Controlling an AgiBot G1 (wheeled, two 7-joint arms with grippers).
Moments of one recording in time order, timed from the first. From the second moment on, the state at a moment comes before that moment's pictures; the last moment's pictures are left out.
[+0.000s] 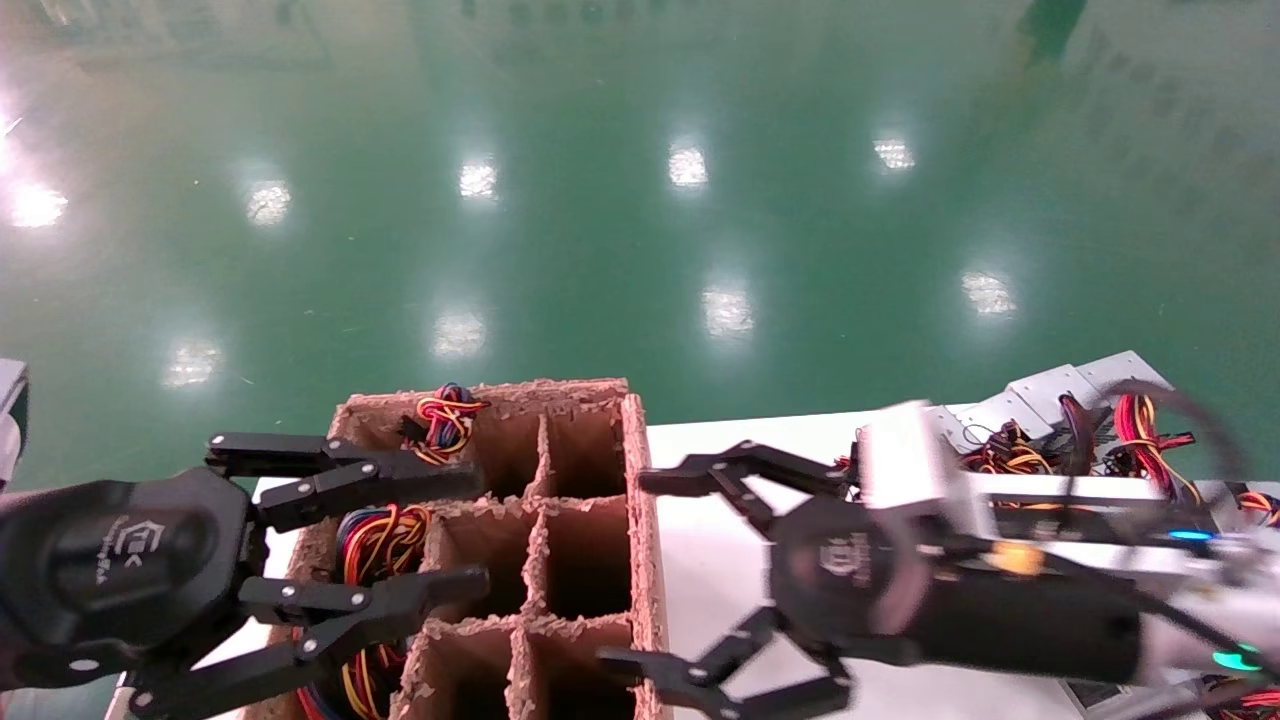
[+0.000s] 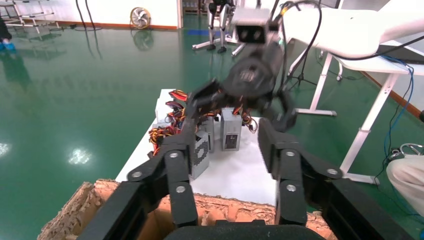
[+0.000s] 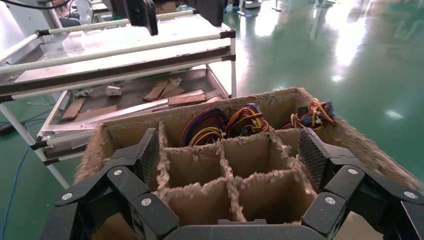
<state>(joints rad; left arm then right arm) -1.10 0.55 0.43 -1.25 0.62 1.43 -0.10 1.14 -0.81 -0.41 1.21 -0.92 -1.40 0.18</state>
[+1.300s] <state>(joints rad) -1.10 0.55 0.43 -1.25 0.62 1.43 -0.10 1.52 -1.37 -0.84 0.63 -1.16 -1.24 -0.14</state>
